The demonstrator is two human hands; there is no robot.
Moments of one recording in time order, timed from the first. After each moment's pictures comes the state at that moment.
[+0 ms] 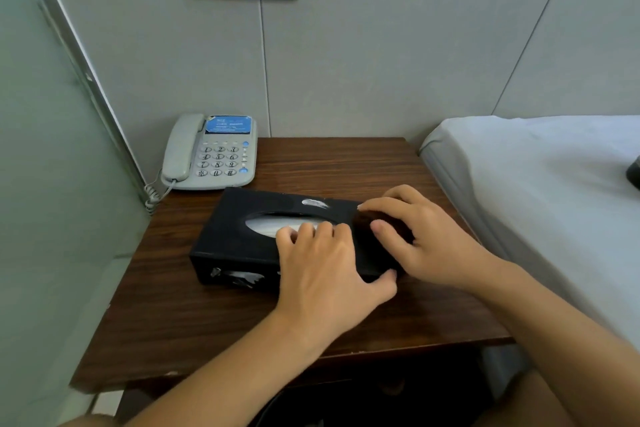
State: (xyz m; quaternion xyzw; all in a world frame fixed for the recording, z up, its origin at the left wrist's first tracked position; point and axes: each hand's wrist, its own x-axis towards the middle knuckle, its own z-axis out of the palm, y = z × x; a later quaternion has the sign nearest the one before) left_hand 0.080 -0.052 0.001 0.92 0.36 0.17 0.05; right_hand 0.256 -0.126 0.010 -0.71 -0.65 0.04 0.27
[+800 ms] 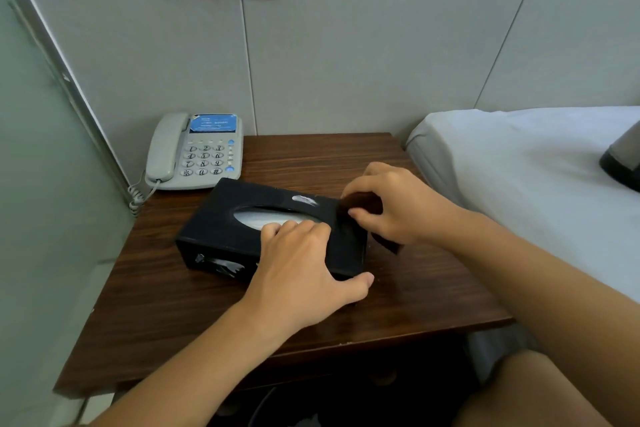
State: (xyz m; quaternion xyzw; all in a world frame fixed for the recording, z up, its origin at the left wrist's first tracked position) left_hand 0.066 -0.035 -0.001 0.93 0.29 0.17 0.13; right_hand 0.263 -0.101 0.041 -0.72 -0.67 0.01 0.17
